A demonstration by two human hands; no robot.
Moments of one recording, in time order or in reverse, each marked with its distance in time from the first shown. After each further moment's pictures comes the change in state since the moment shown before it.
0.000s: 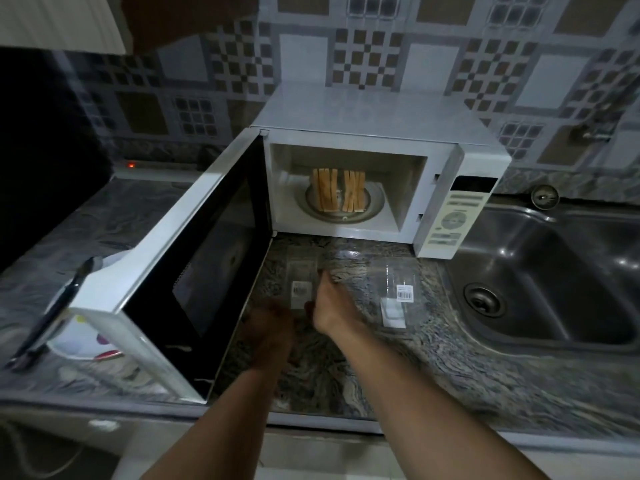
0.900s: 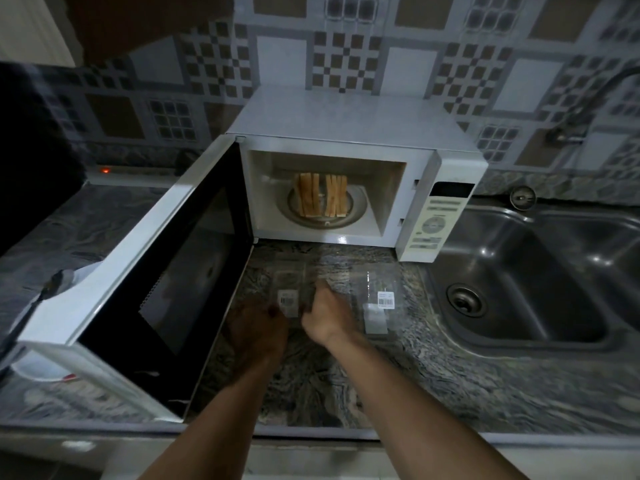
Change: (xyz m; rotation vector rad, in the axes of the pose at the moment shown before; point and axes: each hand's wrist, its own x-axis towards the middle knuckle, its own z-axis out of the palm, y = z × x) left_hand -0.012 0.029 -0.003 0.281 0.041 0.135; right_hand -0.006 0.015 -0.019 0.060 0.057 0.030
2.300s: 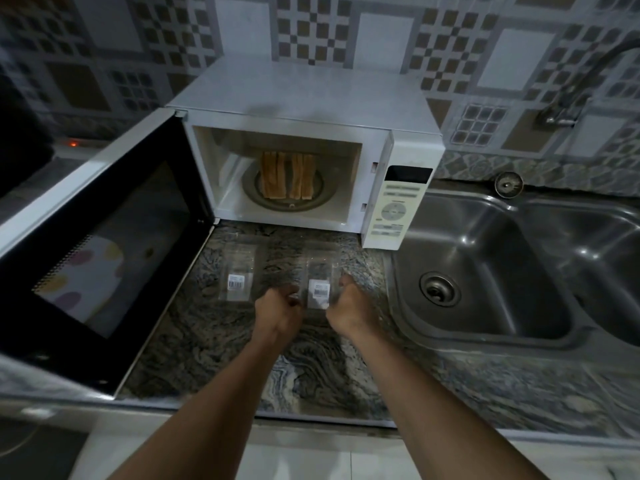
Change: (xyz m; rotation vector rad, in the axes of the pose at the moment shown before) left_hand -0.051 0.058 0.075 -0.163 -0.321 0.135; right_hand 0.016 0.120 -0.050 0.105 0.010 0.163
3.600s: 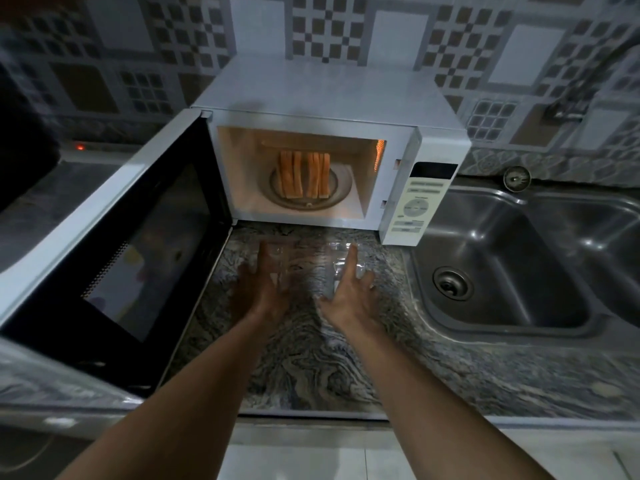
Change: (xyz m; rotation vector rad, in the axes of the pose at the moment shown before) left_hand 0.039 -0.025 -0.062 0.363 0.102 -0.005; right_hand -0.011 -0.043 0.030 -0.160 0.129 0.045
